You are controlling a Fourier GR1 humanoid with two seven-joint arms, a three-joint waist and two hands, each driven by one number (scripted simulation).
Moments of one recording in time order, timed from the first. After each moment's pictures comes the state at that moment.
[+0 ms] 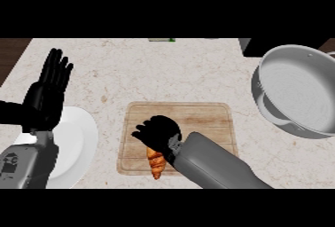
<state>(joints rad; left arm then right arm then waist) -0.28 0.26 0.04 -1.53 0.20 0.15 0.03 -0.74 -0.01 0.79 -1.14 0.77 0.66 0.20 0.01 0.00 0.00</state>
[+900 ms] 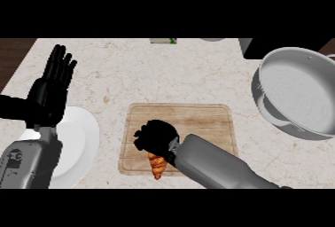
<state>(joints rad) -0.31 0.23 0.05 -1.52 0.17 0.14 0.05 -0.79 -0.03 0.94 -1.02 0.76 0.42 0.03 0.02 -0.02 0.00</state>
